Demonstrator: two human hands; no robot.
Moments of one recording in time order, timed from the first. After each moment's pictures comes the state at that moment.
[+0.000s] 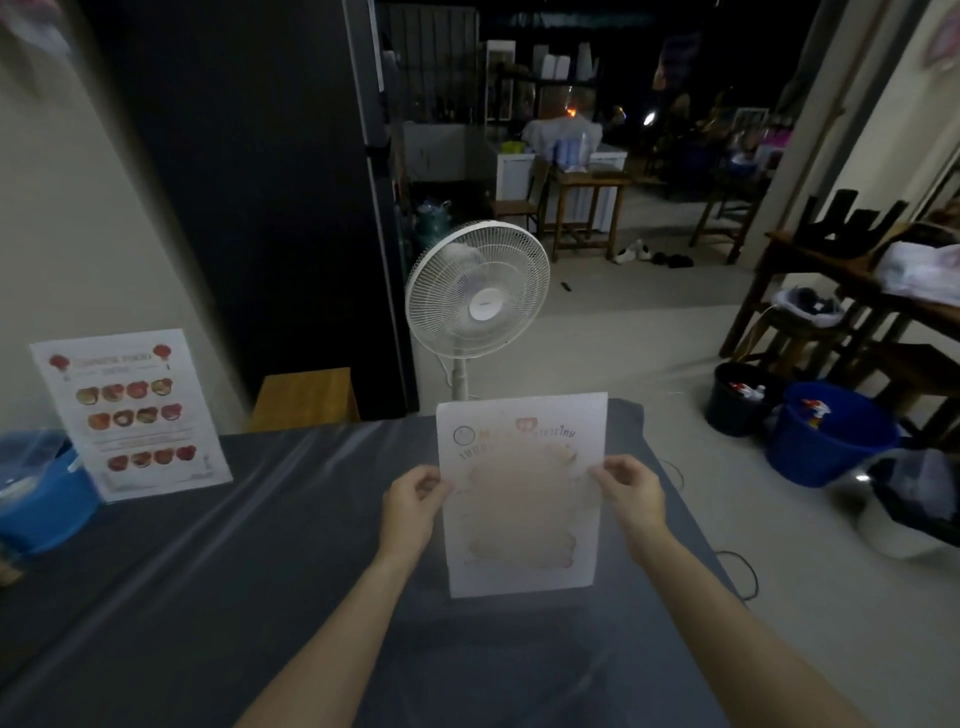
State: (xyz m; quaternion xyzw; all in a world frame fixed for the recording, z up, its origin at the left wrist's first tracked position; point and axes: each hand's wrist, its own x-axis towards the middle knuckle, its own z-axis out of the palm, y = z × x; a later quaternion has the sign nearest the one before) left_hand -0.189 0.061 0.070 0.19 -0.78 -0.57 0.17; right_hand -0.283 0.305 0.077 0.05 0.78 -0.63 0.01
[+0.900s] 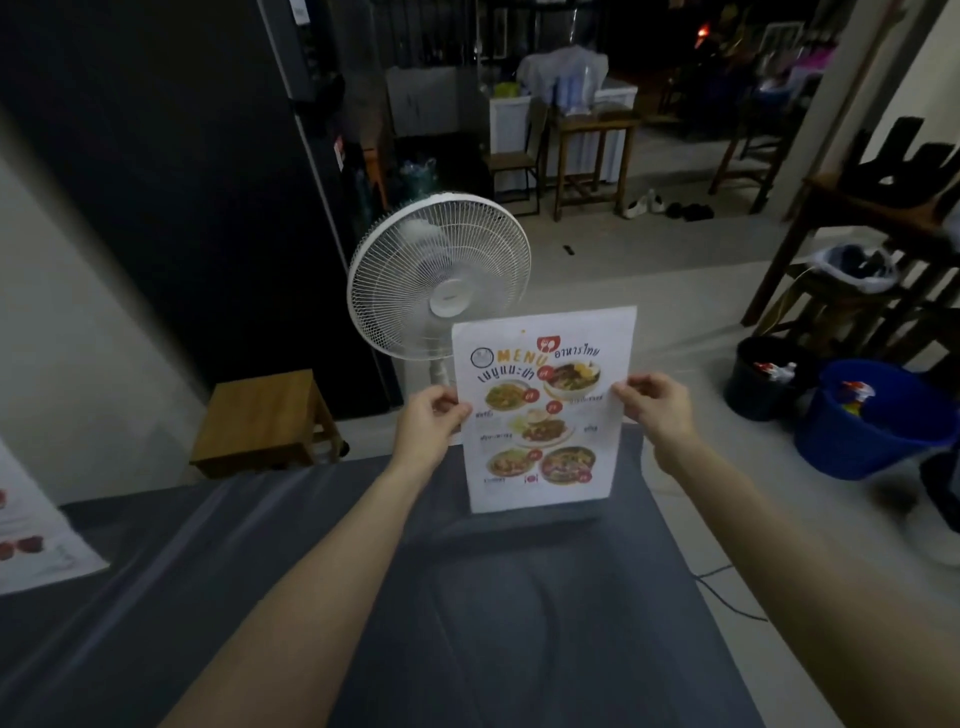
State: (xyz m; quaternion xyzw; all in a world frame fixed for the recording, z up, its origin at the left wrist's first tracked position) left_hand -0.465 0.086 0.083 0.18 -0.79 -0.57 0.13; right_hand -0.551 0.337 0.097 0.06 0.76 -0.65 0.03
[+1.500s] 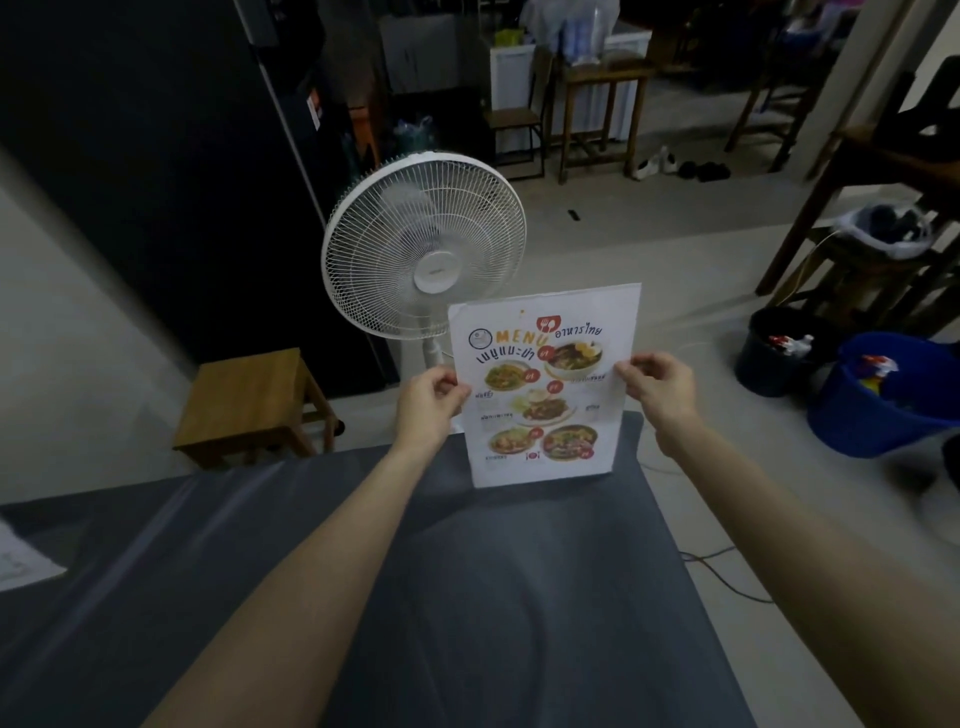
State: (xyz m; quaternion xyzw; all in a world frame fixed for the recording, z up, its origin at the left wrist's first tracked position) left_hand -0.520 0.100 0.057 0.18 -0.82 -0.53 0.13; right_hand -0.604 0.344 0.066 0.07 0.77 -0.63 0.03
